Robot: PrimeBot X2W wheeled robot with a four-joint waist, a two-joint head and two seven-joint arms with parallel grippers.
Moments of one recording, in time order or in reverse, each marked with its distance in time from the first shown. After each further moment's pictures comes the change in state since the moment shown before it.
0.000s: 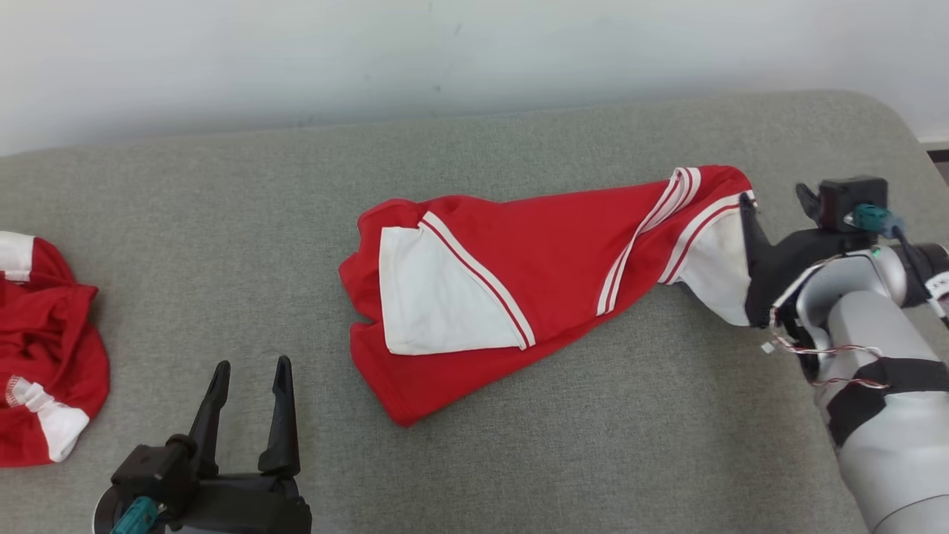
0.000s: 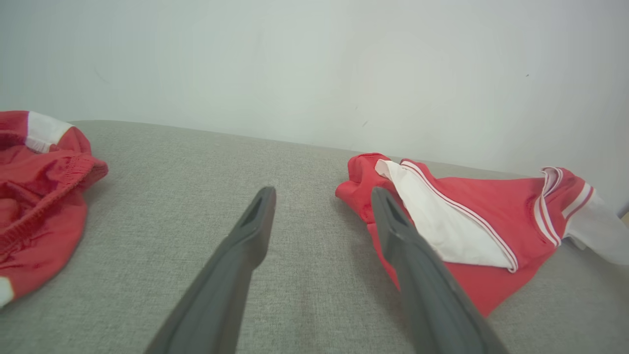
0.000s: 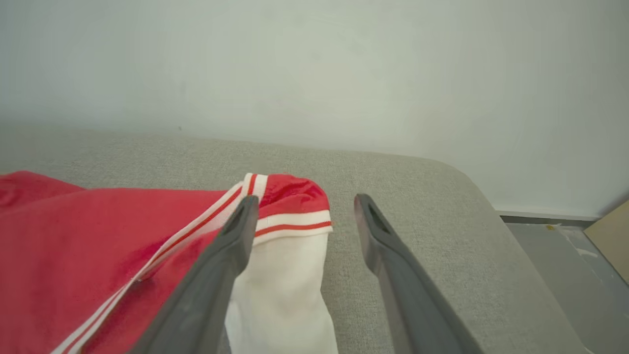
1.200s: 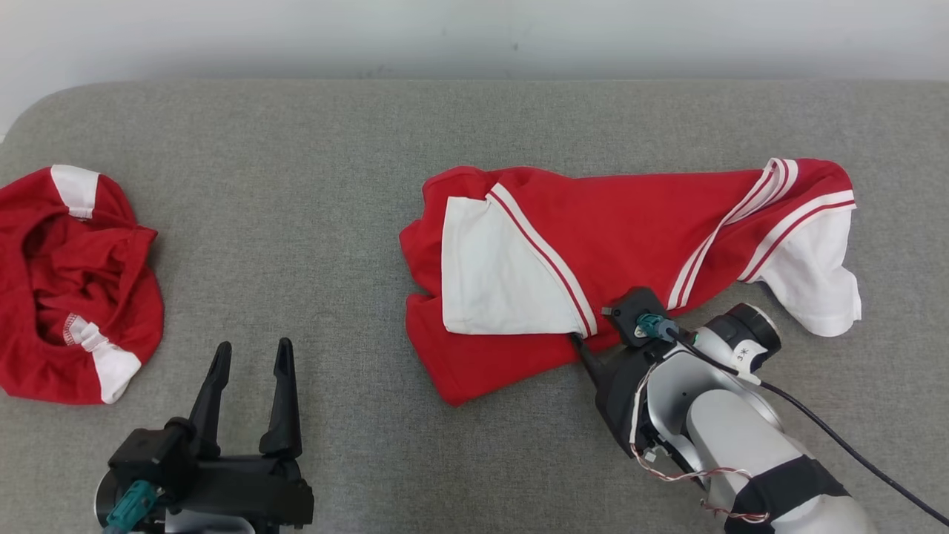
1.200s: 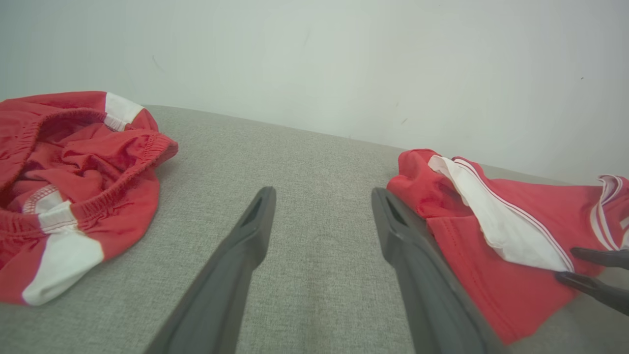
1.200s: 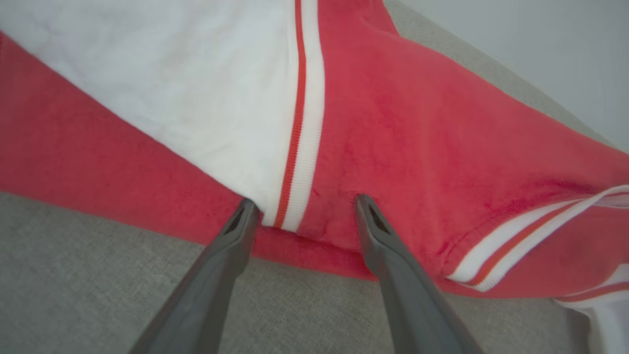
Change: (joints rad) left arm -0.028 0.000 -0.007 -0.003 -0.015 -0.002 0.000; right arm 0.256 0.066 0.405 -0.417 -0.037 0.000 0.327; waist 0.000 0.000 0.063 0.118
